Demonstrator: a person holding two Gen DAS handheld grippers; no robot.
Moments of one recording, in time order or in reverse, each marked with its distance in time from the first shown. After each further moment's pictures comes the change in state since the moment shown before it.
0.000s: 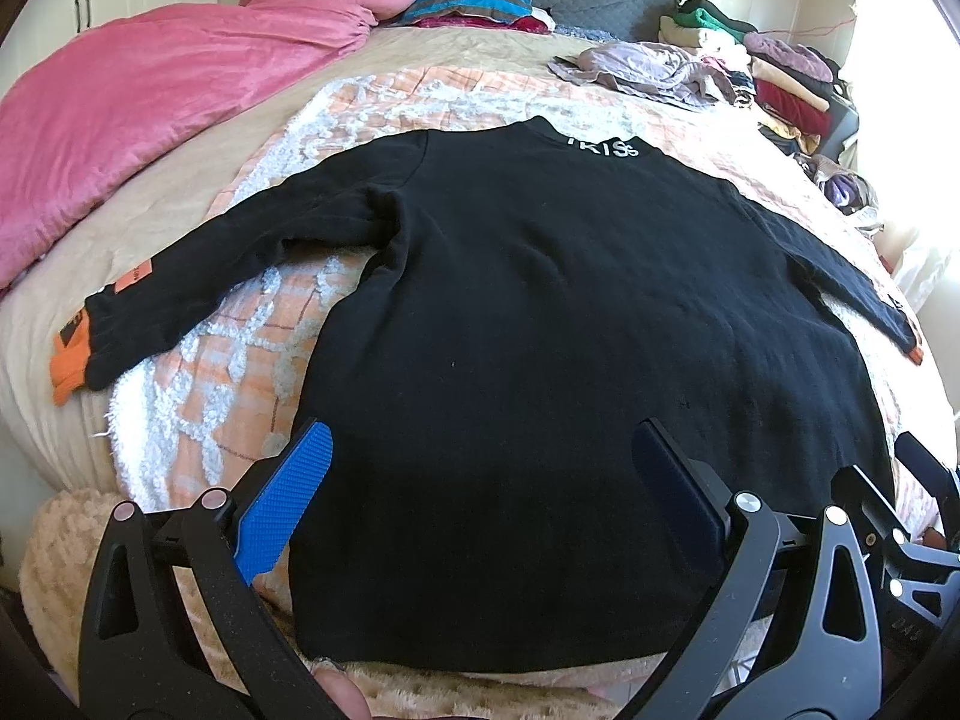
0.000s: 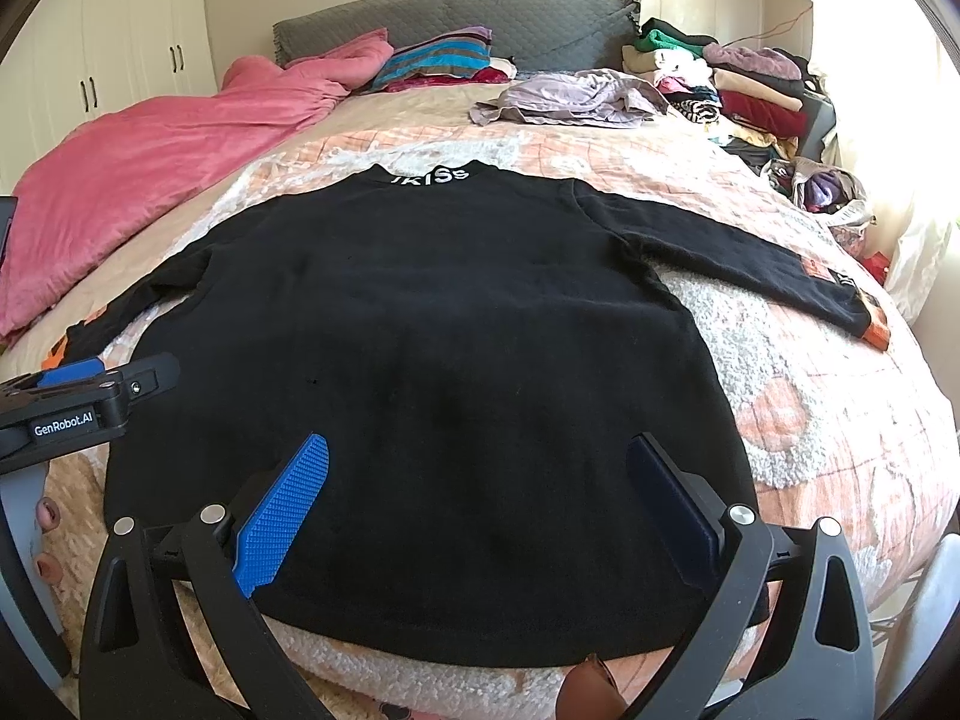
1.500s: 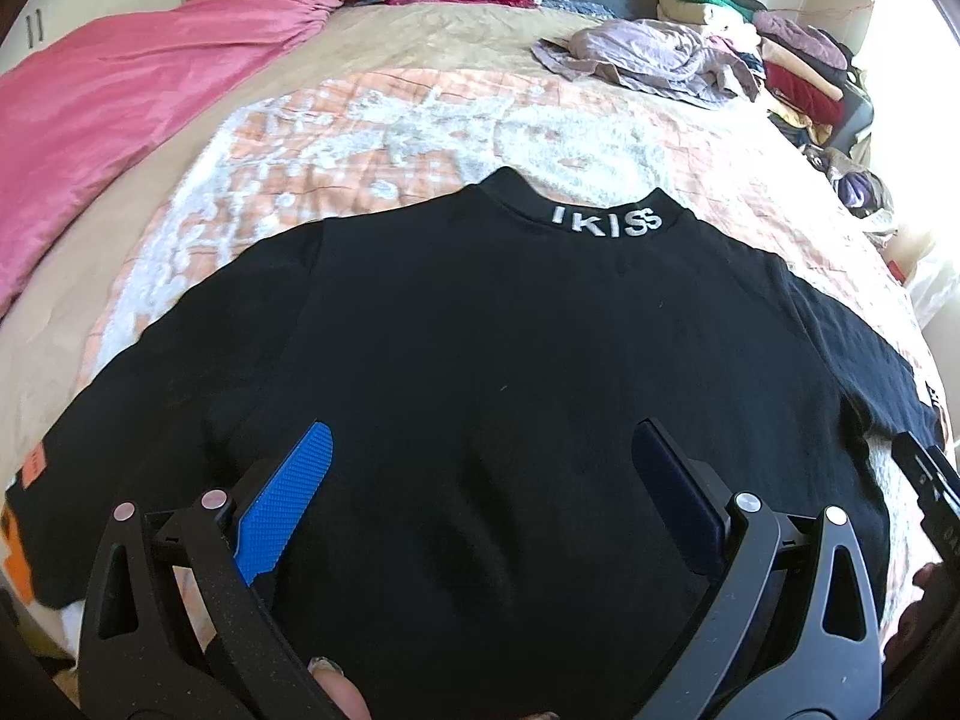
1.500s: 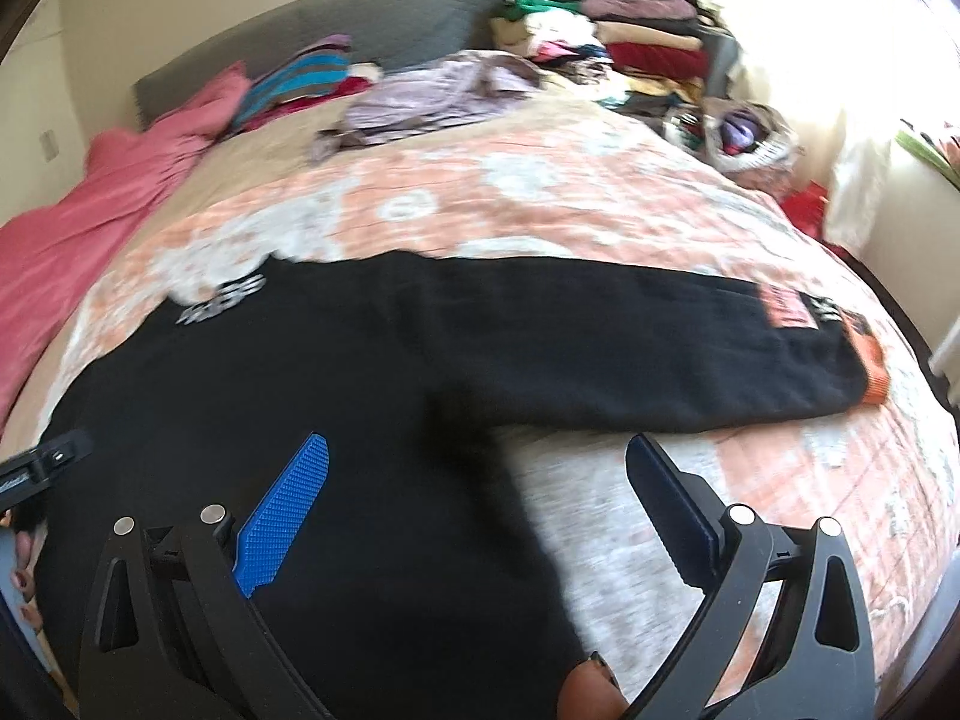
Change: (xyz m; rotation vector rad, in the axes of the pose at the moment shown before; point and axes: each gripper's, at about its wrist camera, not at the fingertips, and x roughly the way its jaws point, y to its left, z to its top) left arm 0.115 -0.040 0.139 0.035 0.084 -0.032; right arm 0.110 -0.121 0.112 0.262 0.026 -0.181
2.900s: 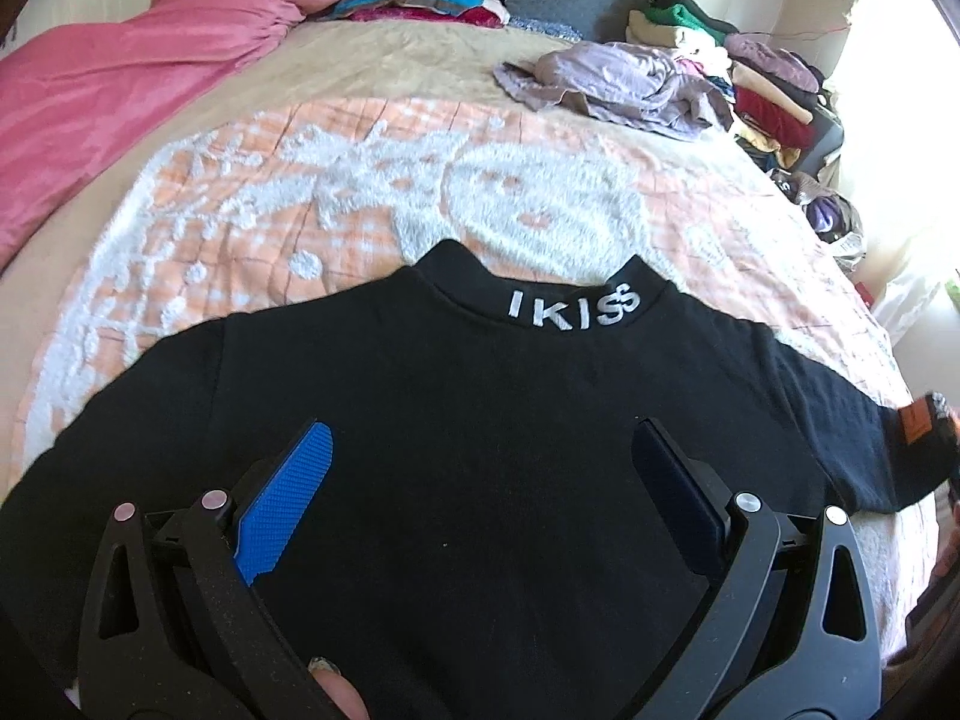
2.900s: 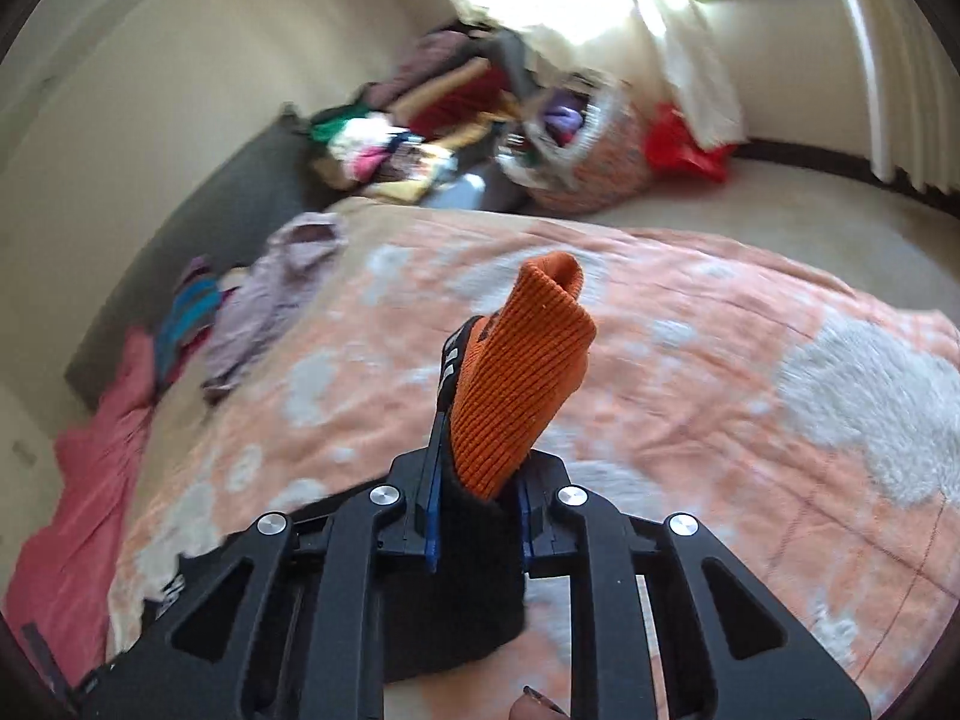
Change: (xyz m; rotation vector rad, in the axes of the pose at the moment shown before) left arm 0.035 -0.004 0.047 0.007 -0.059 -0.114; right arm 0.005 -0.212 0.039 0.533 -0.245 0.038
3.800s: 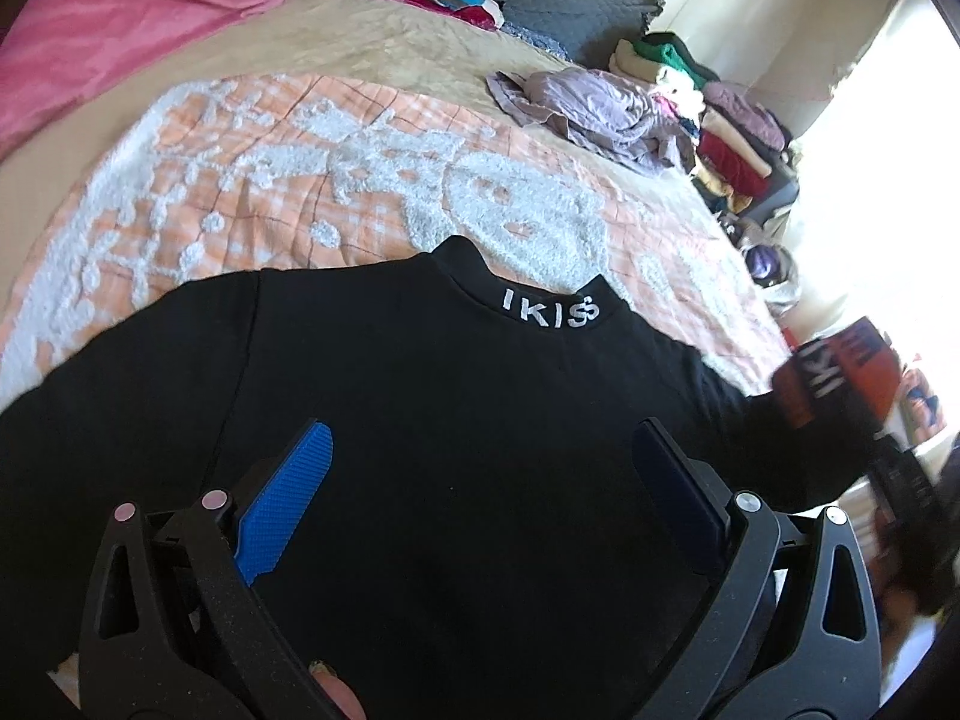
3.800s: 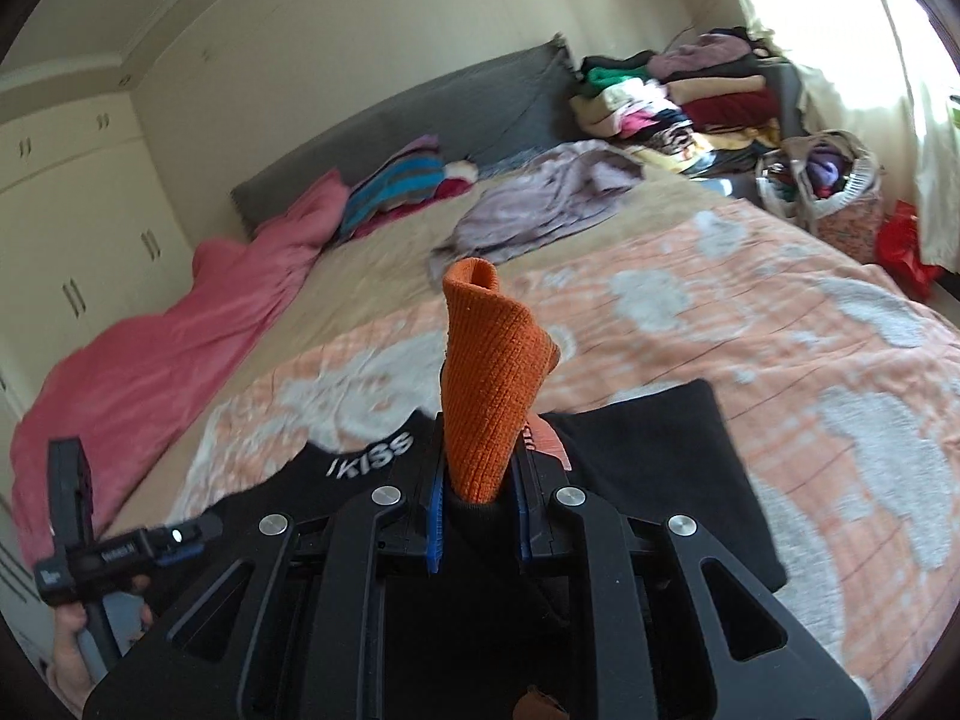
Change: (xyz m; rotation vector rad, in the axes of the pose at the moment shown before) left arm -0.031 0.050 -0.008 -0.162 0.017 -0.217; right arm -0.031 0.225 -0.100 -0.433 0.125 0.351
